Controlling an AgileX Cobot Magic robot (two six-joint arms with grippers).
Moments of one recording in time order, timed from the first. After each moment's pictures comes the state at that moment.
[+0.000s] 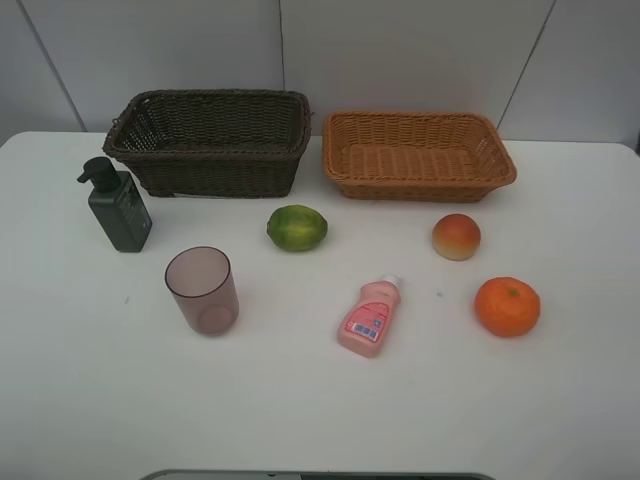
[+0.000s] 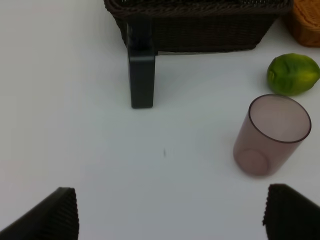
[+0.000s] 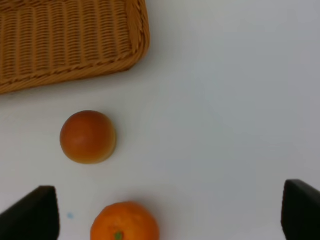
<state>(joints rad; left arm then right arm) -0.06 -0.01 -0.50 -0.08 1.06 0.04 -0.03 0.88 -0.79 -0.08 0.85 0.18</state>
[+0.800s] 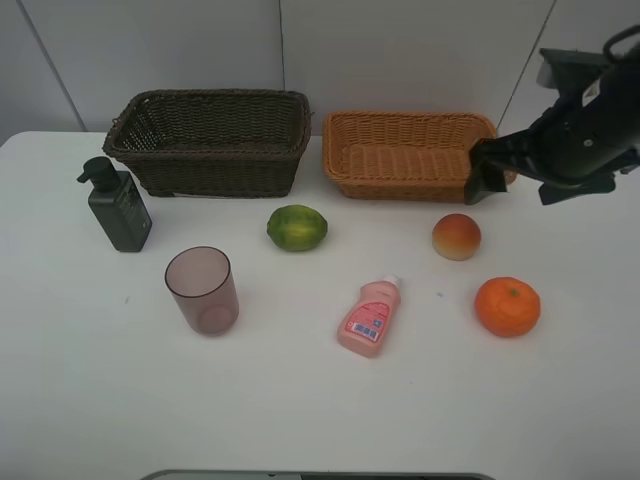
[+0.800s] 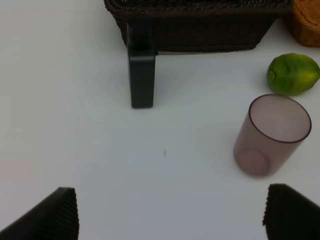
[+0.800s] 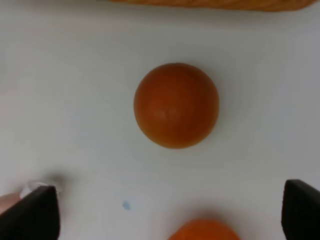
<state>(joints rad) -0.06 -0.01 -0.50 -0.08 1.06 0.04 0.25 1.49 -0.93 -0.07 0.70 0.18</state>
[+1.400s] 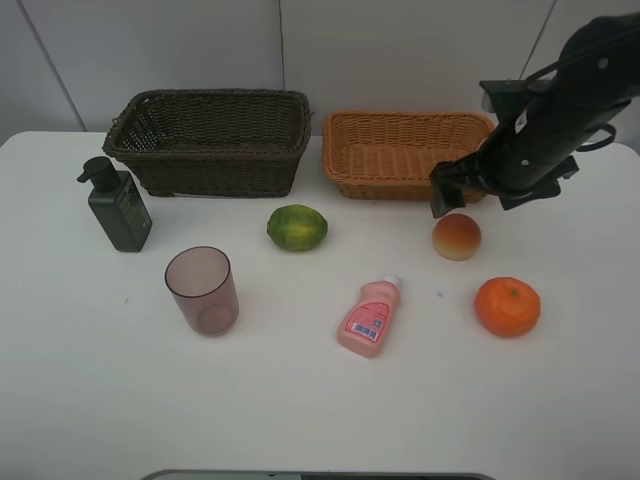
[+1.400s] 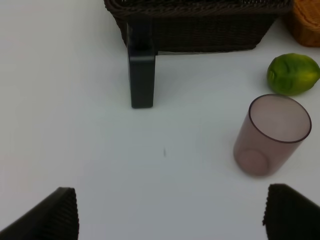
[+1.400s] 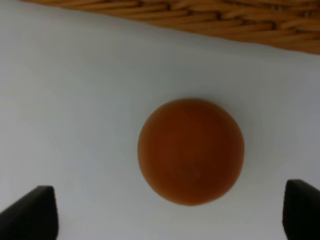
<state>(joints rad) -0.06 -0.01 -0.50 -0.08 1.06 0.04 0.30 1.69 -0.99 -0.14 0.59 0.18</state>
